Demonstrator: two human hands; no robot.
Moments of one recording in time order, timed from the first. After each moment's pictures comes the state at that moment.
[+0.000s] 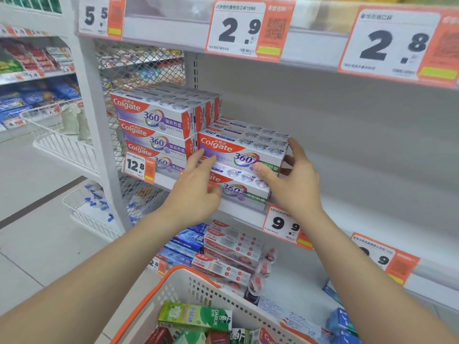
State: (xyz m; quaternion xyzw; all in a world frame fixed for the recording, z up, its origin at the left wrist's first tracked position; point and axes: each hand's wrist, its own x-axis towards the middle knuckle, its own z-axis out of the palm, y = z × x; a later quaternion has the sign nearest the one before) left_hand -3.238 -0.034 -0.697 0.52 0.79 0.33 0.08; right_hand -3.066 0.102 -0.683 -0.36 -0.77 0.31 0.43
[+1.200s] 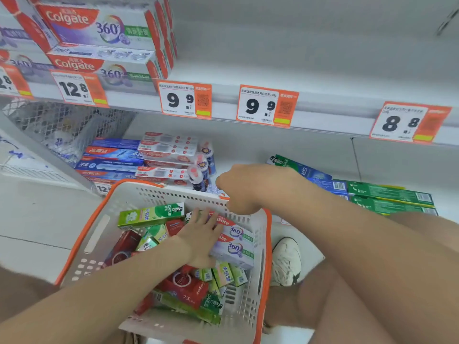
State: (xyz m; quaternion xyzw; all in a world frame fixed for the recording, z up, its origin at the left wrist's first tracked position) left_hand -3.023 -0.098 -0.949 0.76 0.55 -0.31 0.16; right_hand -2.895 0.002 -0.757 -0.29 -0.91 0.10 -0.27
